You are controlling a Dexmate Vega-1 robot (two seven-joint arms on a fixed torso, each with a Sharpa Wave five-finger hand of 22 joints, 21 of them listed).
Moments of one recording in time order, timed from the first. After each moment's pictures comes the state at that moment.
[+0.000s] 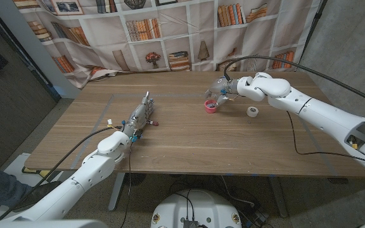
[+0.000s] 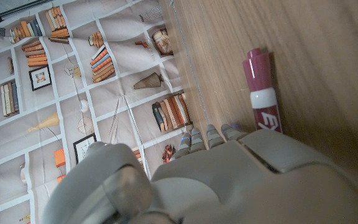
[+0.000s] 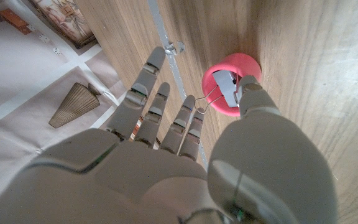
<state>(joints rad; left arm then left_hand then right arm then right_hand) 1.04 0.63 0.37 -1.51 -0.68 -0.20 -0.01 0.38 0.11 -0.25 0.10 0.28 -0.07 0.06 0.20 0.18 -0.05 0.01 0.21 0.18 -0.09 0.04 0.19 0.18 -0.17 0.03 0.22 0.18 -0.30 -0.74 -0.92 -1.54 -1.04 0.22 0.38 0.81 -0.07 0.40 -0.14 0.26 0.37 -0.22 0.33 0.20 0.50 -0.22 0.26 0.19 0.52 -0.05 0.21 0.19 0.85 0.00 0.27 0.18</state>
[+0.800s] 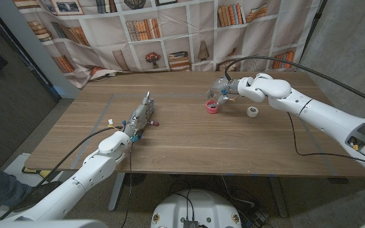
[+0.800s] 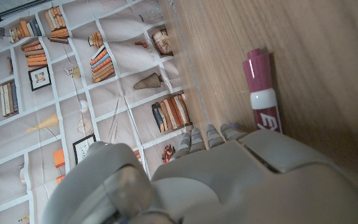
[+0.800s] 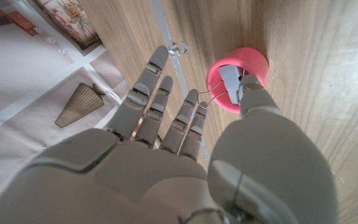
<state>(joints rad) 1.03 0.62 0.37 -1.51 -0.67 -0.20 -0.01 0.39 0.11 -0.25 0.10 0.28 -0.07 0.06 0.20 0.18 -0.05 0.01 0.21 0.18 -0.09 0.04 0.19 0.18 -0.17 0.03 0.22 0.18 -0.31 -0.74 -0.91 -1.54 -1.05 0.21 0.37 0.82 -0.05 0.40 -0.13 0.25 0.47 -0.22 0.35 0.19 0.61 -0.22 0.27 0.19 0.61 -0.06 0.21 0.18 0.87 -0.02 0.27 0.18</state>
